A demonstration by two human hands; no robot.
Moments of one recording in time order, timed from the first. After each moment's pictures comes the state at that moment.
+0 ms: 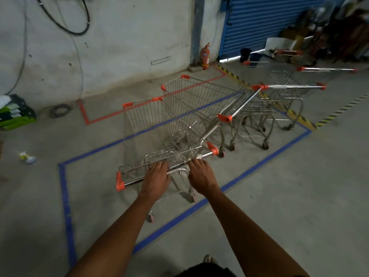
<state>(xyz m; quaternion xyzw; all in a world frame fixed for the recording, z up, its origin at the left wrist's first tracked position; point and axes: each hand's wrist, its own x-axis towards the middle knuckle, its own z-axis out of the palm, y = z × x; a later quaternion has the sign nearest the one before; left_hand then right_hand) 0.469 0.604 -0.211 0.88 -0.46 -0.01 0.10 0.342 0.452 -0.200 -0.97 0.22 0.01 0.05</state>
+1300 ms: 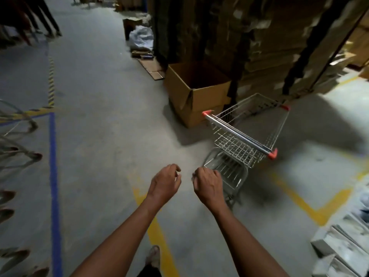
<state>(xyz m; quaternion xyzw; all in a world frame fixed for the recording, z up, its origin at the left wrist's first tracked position) -0.160 0.702 -0.187 0.28 -0.91 -0.22 0.20 -0.294 0.827 -0.204 -0.44 0.89 -0.10 -0.05</state>
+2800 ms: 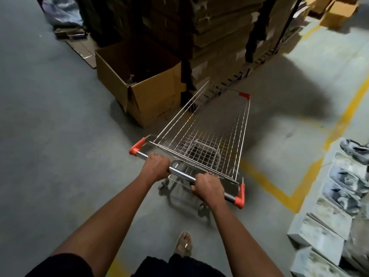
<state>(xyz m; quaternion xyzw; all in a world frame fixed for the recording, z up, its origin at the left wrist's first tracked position) -0.692 0.596 -0.240 0.10 -0.98 0.04 -0.15 -0.752 0.810 -0.259 -0.34 0.93 0.00 0.15</state>
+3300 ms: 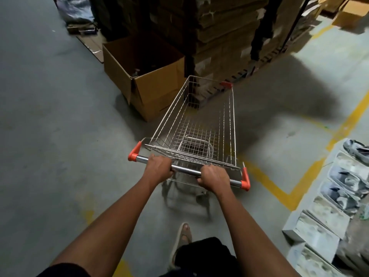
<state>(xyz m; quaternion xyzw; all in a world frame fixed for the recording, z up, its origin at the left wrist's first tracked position) -0.652 0.687 -0.247 0.17 -0.98 0.01 -0.12 -0.762 0.887 -0.258 -0.40 0.91 0.04 0.12</state>
